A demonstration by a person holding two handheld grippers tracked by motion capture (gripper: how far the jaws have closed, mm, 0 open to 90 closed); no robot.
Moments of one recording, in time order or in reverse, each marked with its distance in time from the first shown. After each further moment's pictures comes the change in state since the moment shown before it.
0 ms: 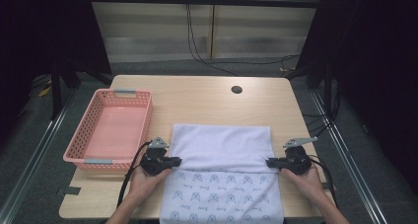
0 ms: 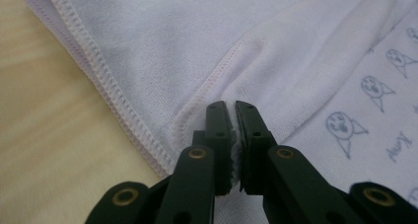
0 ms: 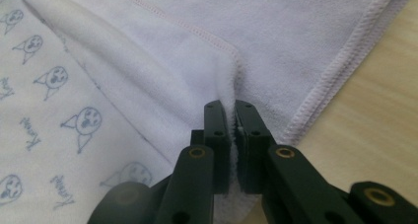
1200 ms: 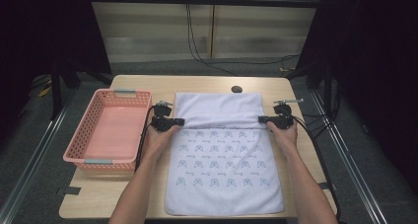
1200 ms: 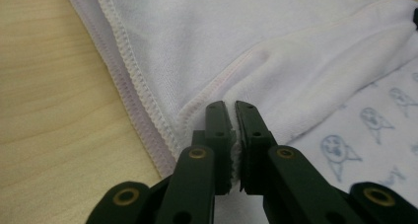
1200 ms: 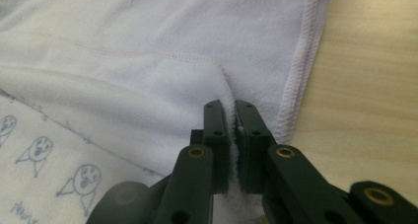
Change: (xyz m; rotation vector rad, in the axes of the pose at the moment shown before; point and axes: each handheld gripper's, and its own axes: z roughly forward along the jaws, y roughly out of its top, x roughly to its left) left arm 0.087 0.085 0.058 -0.106 0.100 -0.184; right arm -0.087 0.099 0.067 -0.155 -0.140 0.234
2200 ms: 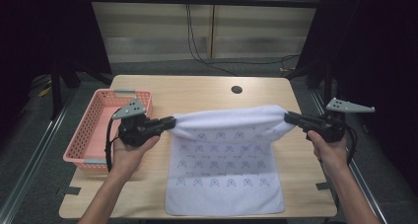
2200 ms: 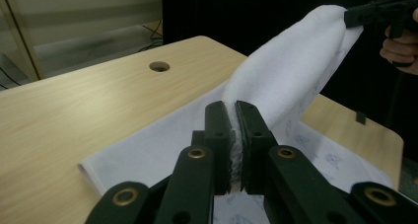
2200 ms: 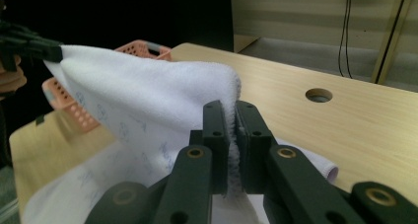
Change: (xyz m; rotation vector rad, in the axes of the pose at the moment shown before) left arm -0.101 0.000 -0.186 -0.260 -0.168 0.271; right arm 0.067 -0.009 -0.198 -0.330 0.251 -0.249
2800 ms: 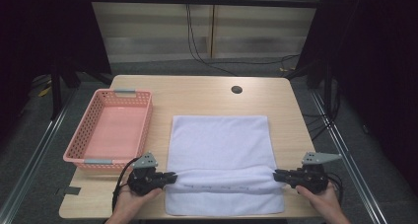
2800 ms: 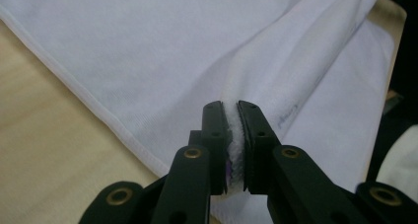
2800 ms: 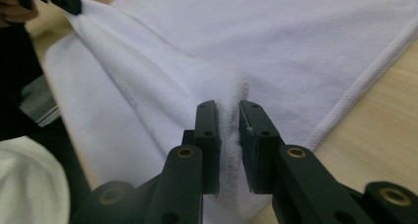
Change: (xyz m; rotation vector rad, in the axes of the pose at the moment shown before) left arm -0.020 -0.138 0.019 0.335 -0.100 -0.068; right arm 0.028 -0.130 0.002 0.338 0.098 0.054
